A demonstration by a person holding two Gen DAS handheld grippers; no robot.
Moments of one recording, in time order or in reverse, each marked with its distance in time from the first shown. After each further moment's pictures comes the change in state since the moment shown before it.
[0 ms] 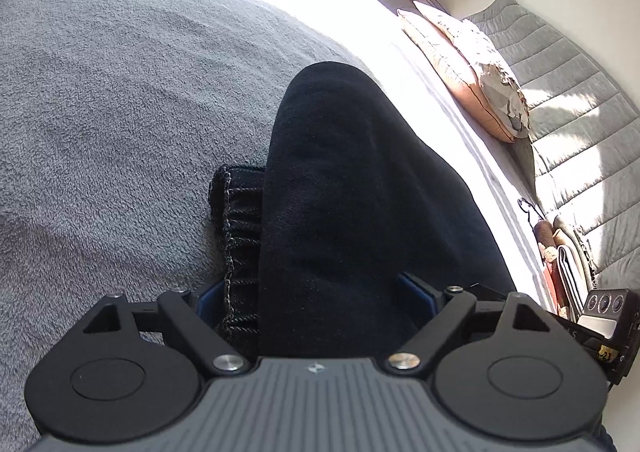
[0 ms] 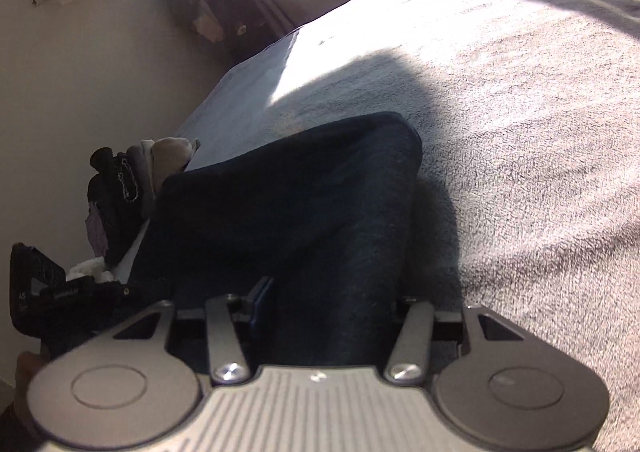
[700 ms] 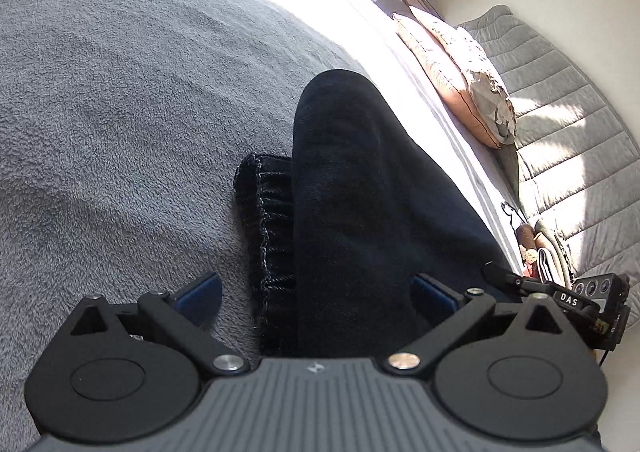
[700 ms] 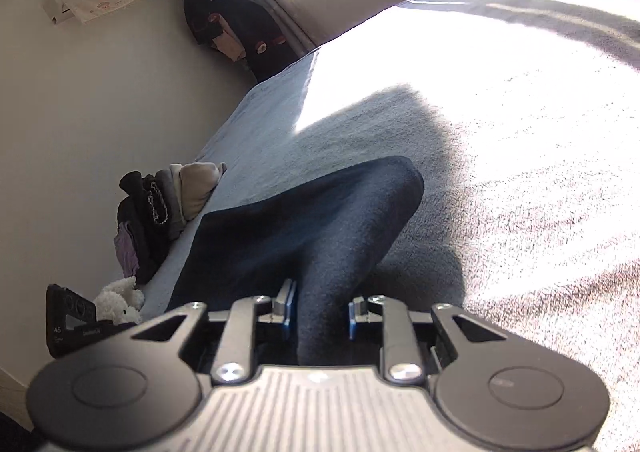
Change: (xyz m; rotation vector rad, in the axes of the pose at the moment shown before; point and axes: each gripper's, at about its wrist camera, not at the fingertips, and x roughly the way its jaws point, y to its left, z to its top) left arm -0.028 0.027 -0.006 -0.058 0.014 -0.072; right arm -0.027 -0.017 0.020 0.076 -0.010 0.079
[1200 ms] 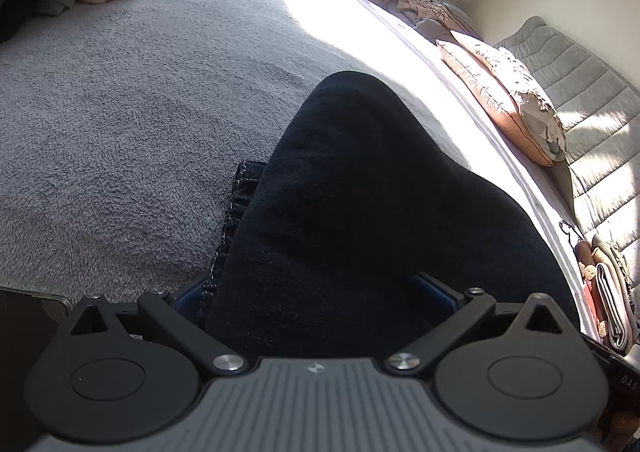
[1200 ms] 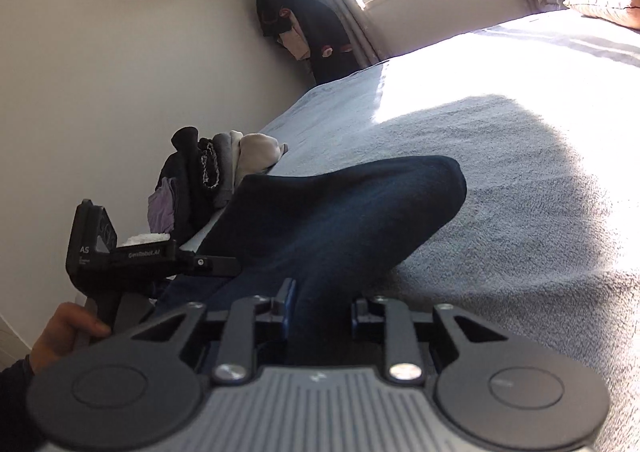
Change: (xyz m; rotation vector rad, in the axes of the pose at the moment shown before) left arm -0.033 0.033 0.011 0.068 -0.109 0.187; right arm 0.035 0.087 -0.062 -0.242 -0.083 0.096
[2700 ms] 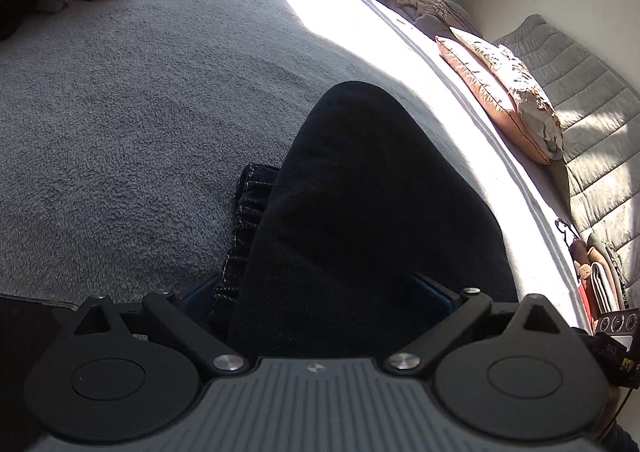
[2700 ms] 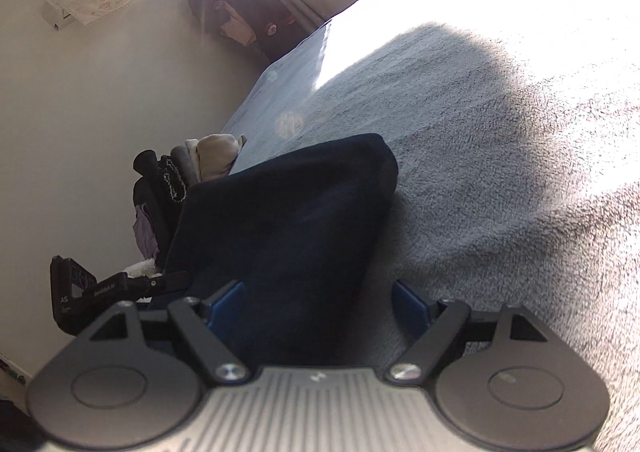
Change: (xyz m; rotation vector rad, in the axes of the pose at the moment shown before) left arm -0.006 0.005 0.004 0.008 0.020 -0.005; right arm 0.002 -0.070 0.002 0.300 0.105 0.016
